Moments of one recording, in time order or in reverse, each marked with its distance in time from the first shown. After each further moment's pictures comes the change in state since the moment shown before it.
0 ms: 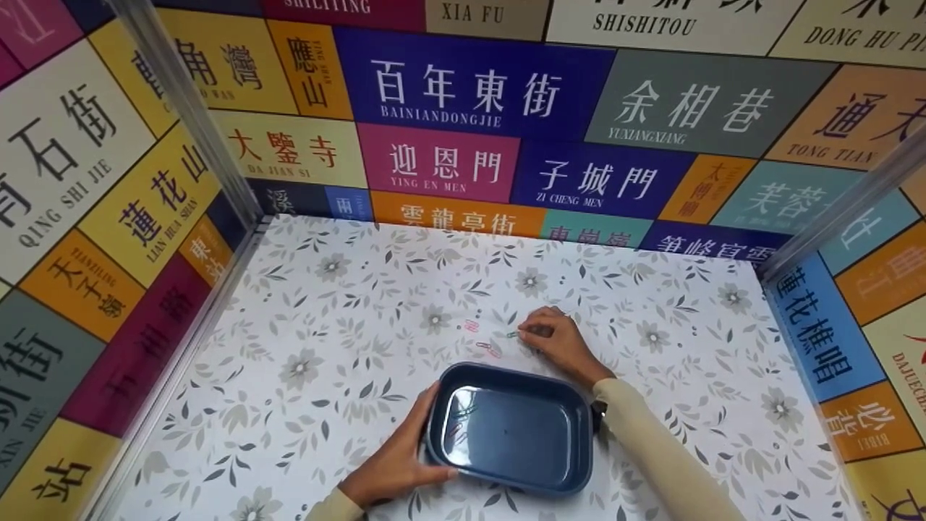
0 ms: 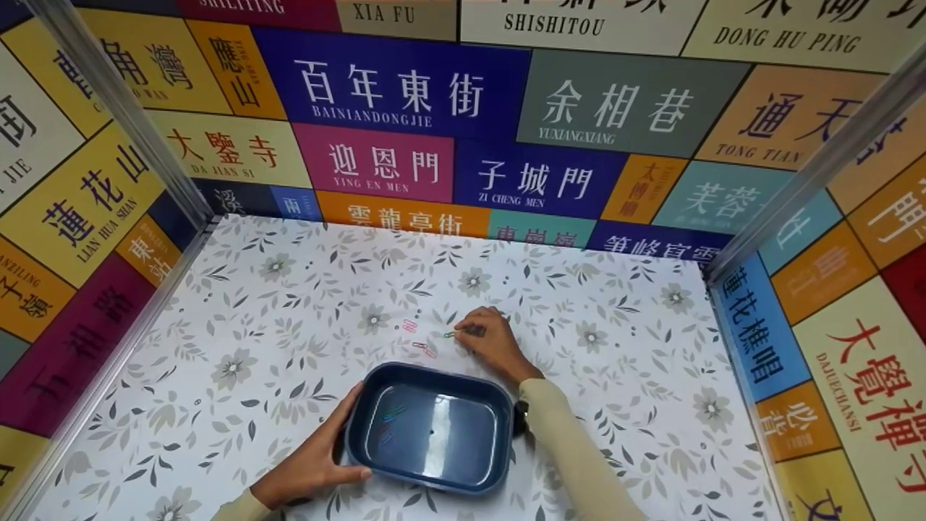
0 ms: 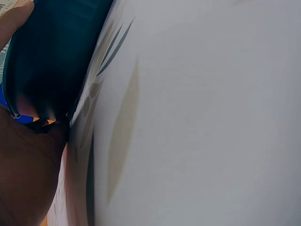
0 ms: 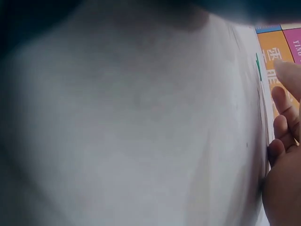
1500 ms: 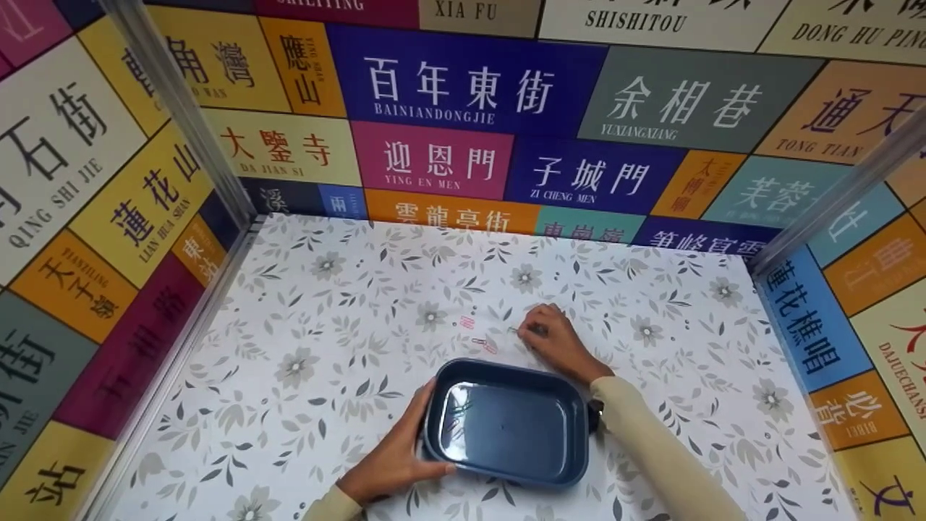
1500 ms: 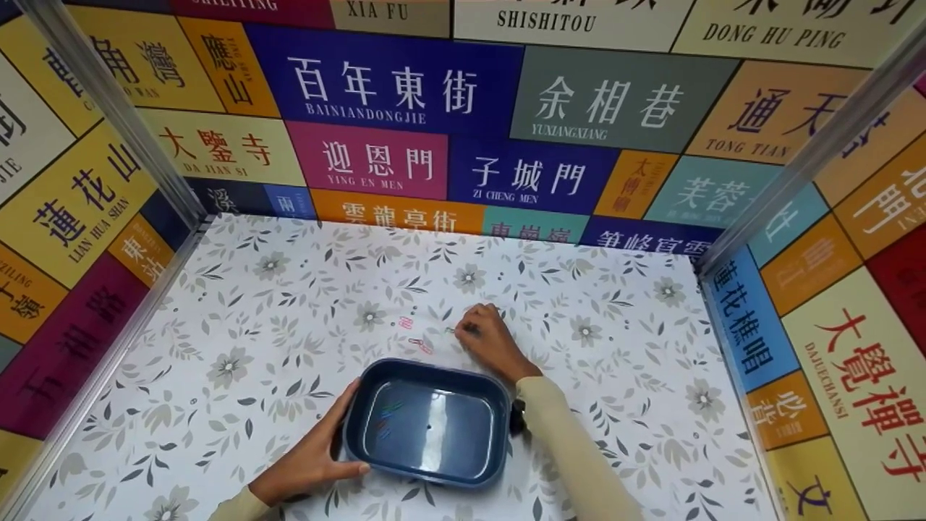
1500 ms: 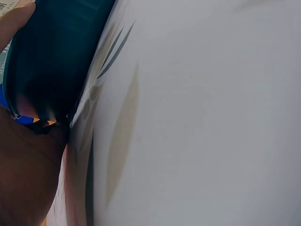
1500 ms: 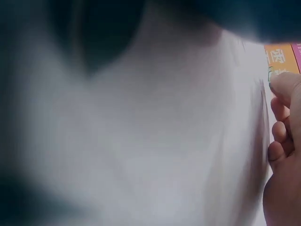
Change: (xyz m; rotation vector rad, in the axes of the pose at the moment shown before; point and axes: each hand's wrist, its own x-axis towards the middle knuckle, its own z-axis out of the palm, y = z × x) left_hand -0.001 0.000 0.000 -0.012 -0.010 -0.027; right_hand -0.006 -0.003 -0.003 -0.159 -0.016 -0.135
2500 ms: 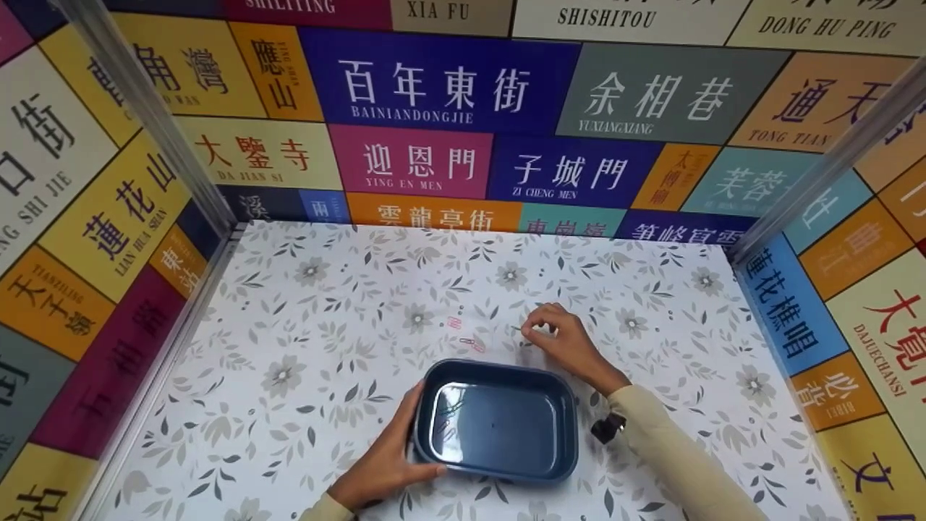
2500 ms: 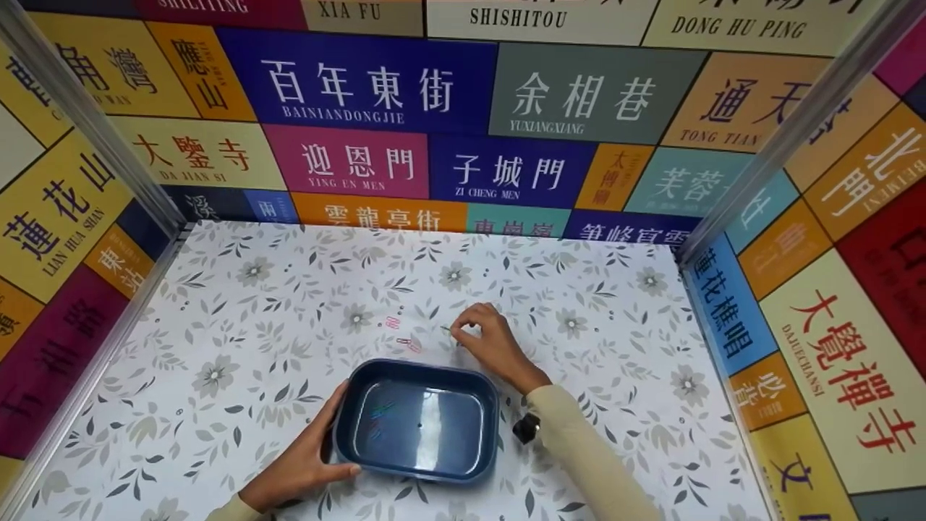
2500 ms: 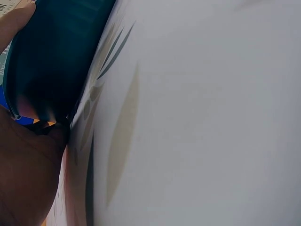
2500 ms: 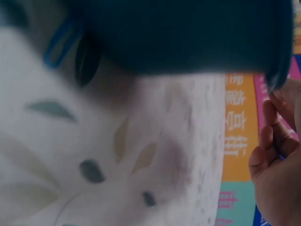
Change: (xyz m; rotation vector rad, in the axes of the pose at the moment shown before) left_hand 0.000 0.002 0.001 -0.005 -0.014 -0.044; right_hand -0.021 -0.058 -0.035 0.100 0.104 0.017
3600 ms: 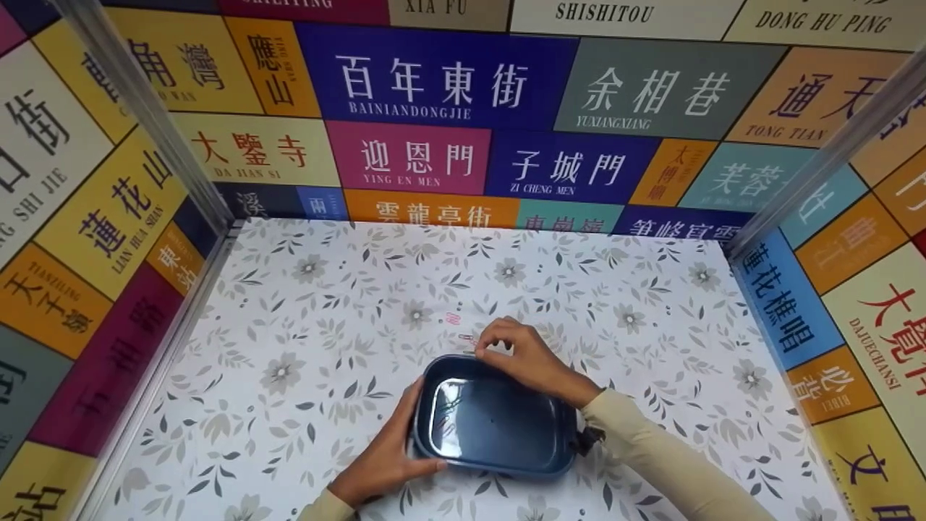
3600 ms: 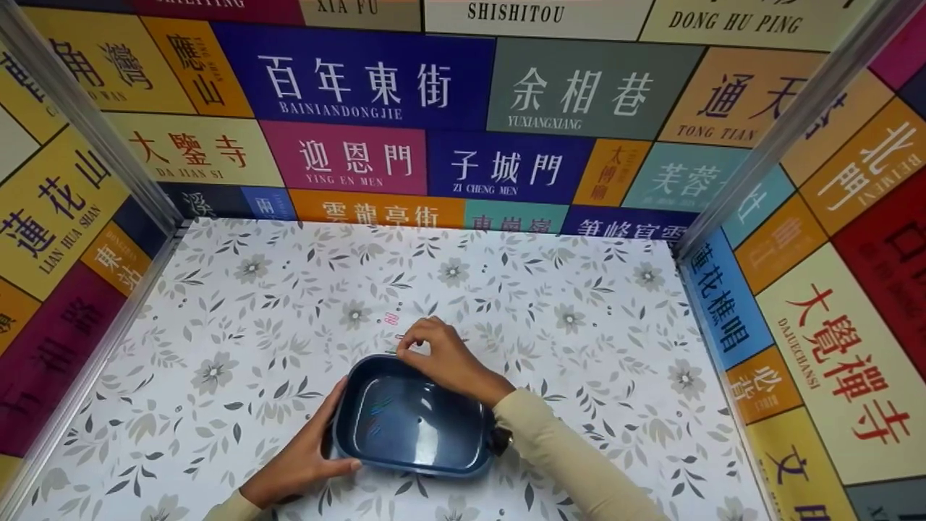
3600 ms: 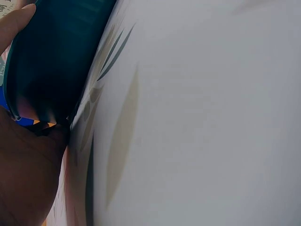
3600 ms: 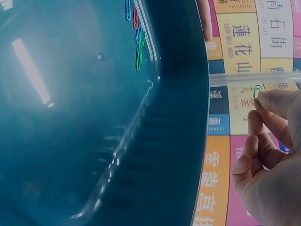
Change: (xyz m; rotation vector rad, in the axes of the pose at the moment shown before) left_hand 0.001 0.000 0.001 -0.013 -0.005 -0.026; right_hand 0.004 -0.069 0.047 0.061 -0.175 -0.028
